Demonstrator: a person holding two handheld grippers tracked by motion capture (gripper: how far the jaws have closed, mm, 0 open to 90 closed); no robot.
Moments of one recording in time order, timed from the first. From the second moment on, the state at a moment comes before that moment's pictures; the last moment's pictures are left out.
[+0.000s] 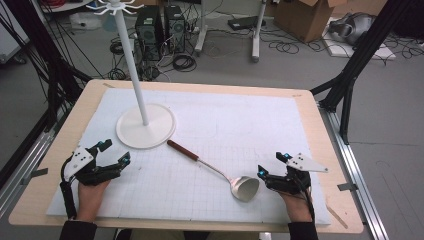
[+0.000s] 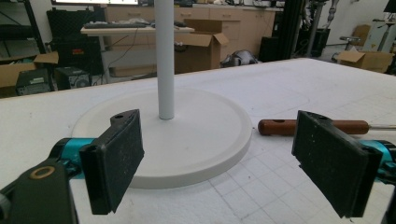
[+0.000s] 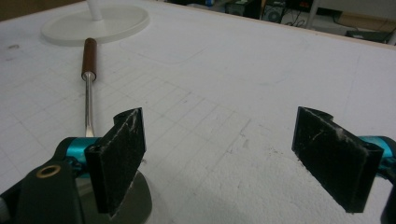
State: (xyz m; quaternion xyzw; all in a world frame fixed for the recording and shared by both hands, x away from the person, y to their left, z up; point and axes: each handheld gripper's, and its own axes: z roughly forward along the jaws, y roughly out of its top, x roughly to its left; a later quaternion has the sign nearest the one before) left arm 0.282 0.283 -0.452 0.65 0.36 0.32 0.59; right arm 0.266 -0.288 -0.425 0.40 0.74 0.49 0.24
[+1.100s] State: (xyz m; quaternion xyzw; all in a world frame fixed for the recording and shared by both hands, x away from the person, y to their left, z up) left arm 0.283 0.281 -0.452 0.65 0.37 0.32 0.59; right arm 0.299 -0.178 -0.416 0.27 0.87 0.39 0.13
